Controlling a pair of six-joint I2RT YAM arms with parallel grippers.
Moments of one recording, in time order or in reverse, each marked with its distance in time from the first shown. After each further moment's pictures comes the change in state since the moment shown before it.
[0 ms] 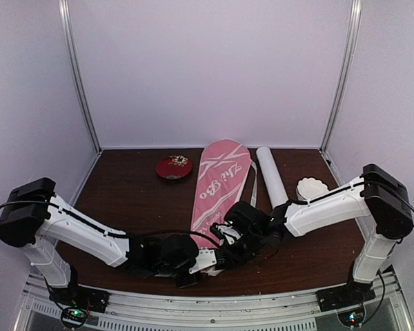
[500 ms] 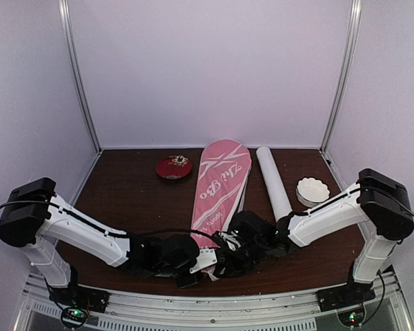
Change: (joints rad) left arm 0.000 0.007 0.013 -0.009 0.000 -0.027; right arm 0.029 -0.002 -0.142 0.270 -0.121 0.248
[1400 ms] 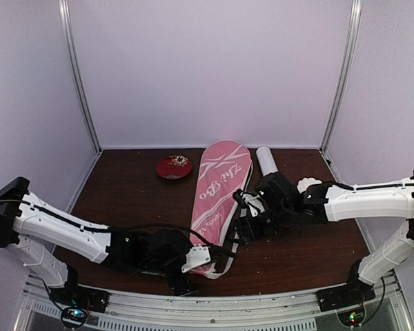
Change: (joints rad) left arm -0.032 -0.157 -0.002 -0.140 0.048 -0.036; right arm -0.147 -0.303 0.093 -0.368 0.240 -0.283
